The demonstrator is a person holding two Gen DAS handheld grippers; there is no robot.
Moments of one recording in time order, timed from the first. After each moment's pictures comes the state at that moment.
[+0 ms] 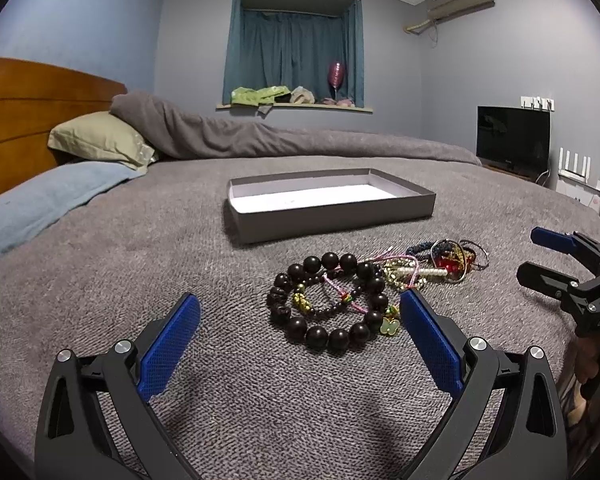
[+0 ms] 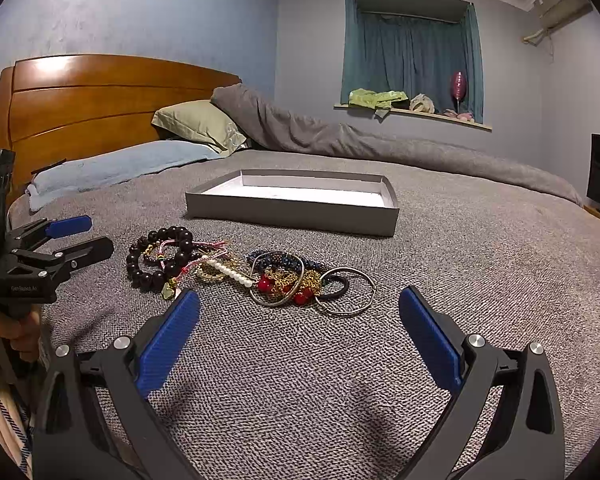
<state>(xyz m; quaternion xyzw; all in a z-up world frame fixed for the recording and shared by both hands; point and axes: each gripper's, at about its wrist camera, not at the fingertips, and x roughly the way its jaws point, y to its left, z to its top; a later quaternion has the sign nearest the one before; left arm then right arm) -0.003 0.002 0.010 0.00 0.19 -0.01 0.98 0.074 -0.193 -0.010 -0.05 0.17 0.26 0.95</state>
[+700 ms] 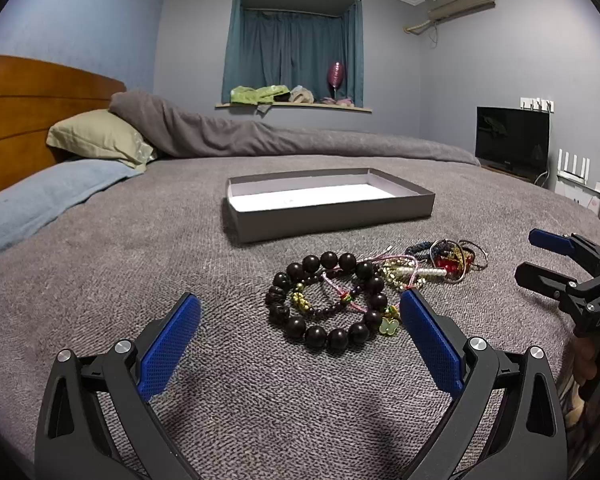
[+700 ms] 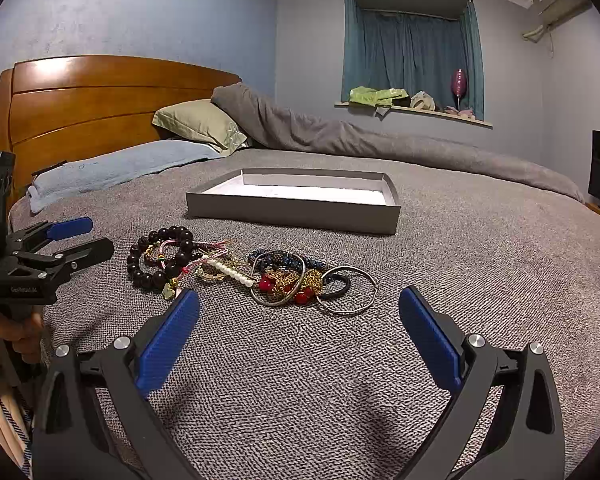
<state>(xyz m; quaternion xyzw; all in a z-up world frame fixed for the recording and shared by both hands) -0.003 0.003 0.009 0.00 0.19 -0.01 0.98 0.076 -0.190 -0.009 -0.05 0.17 0.27 0.95</state>
